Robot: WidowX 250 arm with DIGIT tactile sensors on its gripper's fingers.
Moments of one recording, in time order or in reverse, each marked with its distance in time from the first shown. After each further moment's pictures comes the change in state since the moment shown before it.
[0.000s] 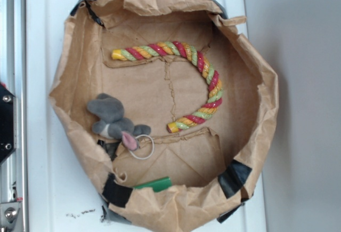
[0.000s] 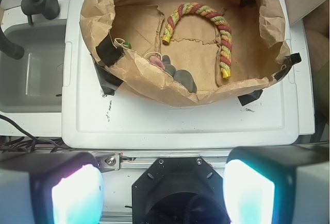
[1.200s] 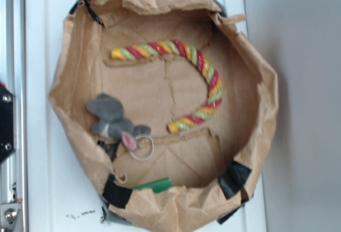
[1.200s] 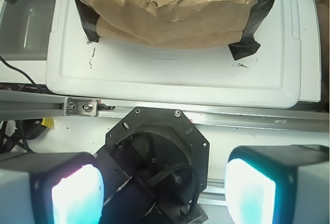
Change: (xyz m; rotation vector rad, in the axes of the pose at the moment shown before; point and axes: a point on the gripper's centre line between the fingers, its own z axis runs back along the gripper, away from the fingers) arm -0.065 0.056 -0.019 -0.061 0.076 -0.063
